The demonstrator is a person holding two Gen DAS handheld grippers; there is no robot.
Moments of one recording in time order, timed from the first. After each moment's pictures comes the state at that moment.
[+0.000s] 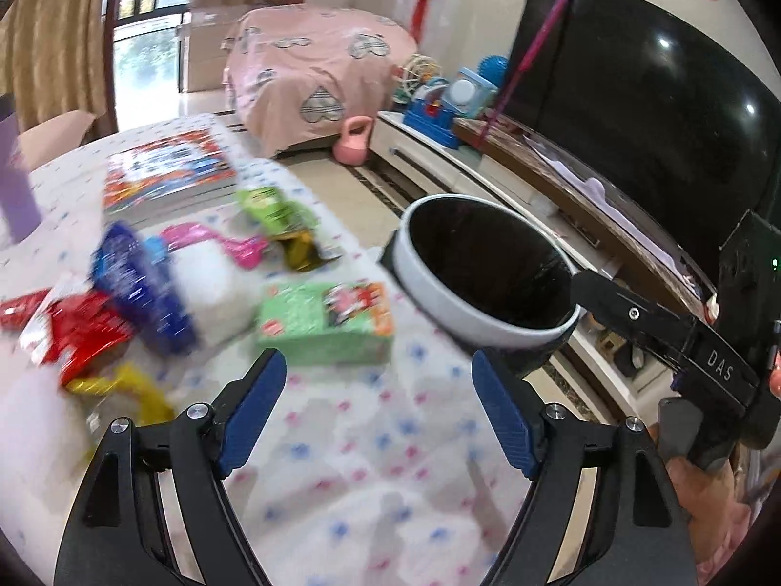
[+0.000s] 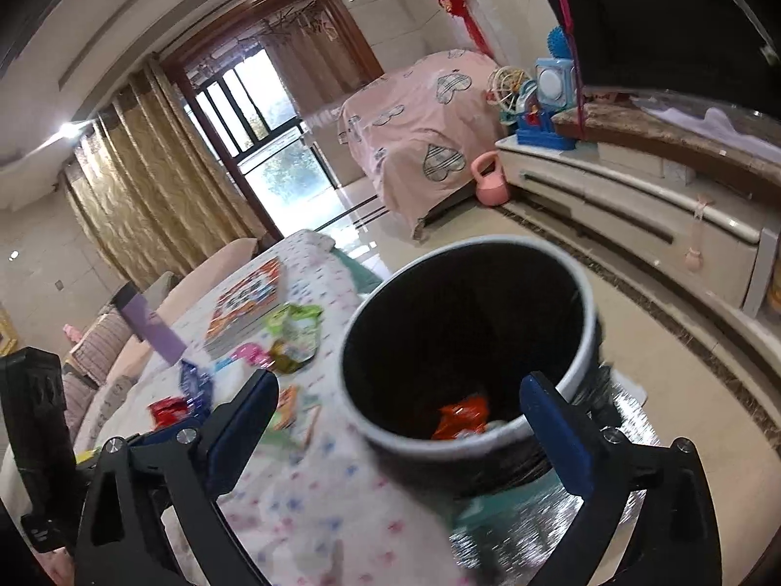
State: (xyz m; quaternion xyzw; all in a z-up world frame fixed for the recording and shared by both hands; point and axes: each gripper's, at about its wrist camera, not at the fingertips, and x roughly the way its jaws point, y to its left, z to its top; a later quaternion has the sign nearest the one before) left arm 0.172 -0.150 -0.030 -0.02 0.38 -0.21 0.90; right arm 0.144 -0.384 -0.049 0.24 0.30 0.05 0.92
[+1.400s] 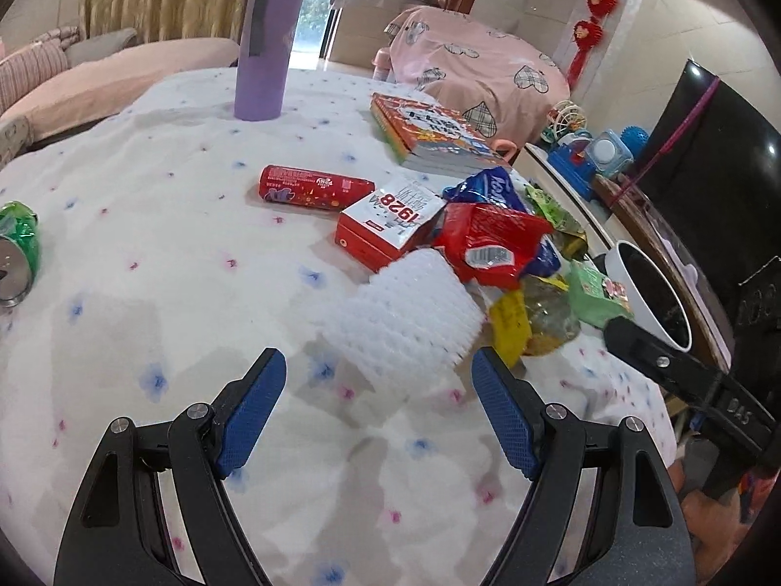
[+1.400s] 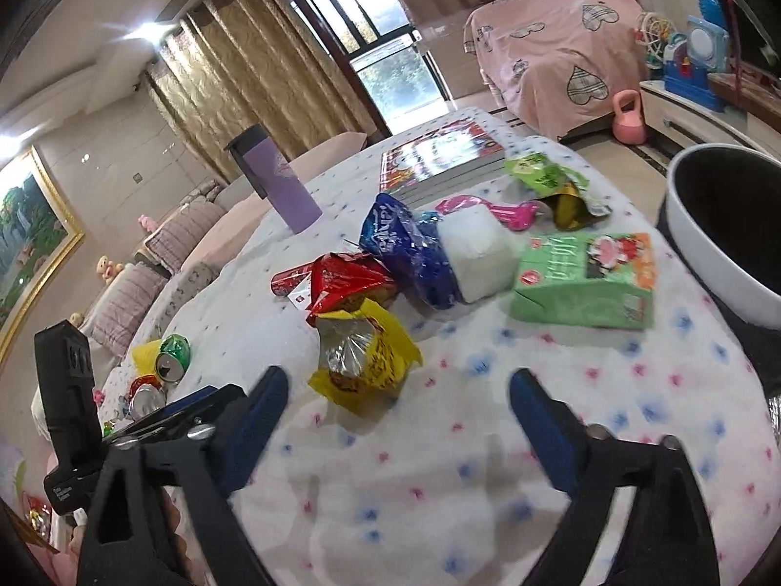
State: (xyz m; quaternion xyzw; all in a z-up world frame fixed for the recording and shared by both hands) left arm 0.143 0.070 -0.060 -0.12 0.41 -0.06 0.90; right arm 0.155 -0.170 -0.062 0.18 0.38 0.22 0.88
